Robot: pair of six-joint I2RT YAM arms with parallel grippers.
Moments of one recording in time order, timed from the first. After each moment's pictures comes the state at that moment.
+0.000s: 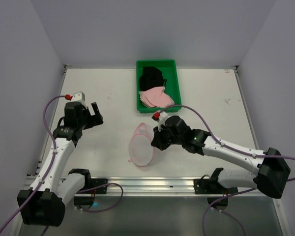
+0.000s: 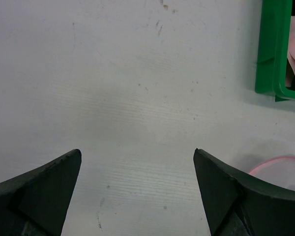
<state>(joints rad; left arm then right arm) -0.05 0.93 0.72 -0.47 -0.03 -0.33 0.95 1.20 0.83 -0.27 -0.11 0.37</state>
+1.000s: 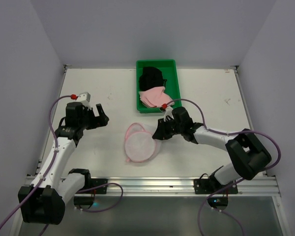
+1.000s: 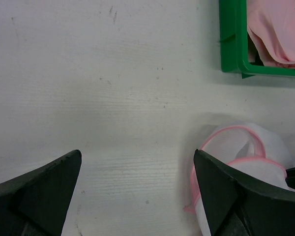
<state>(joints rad) -0.05 0.96 0.69 -0.41 0.15 -0.31 0.63 1.50 0.68 0.12 -0.46 0.43</state>
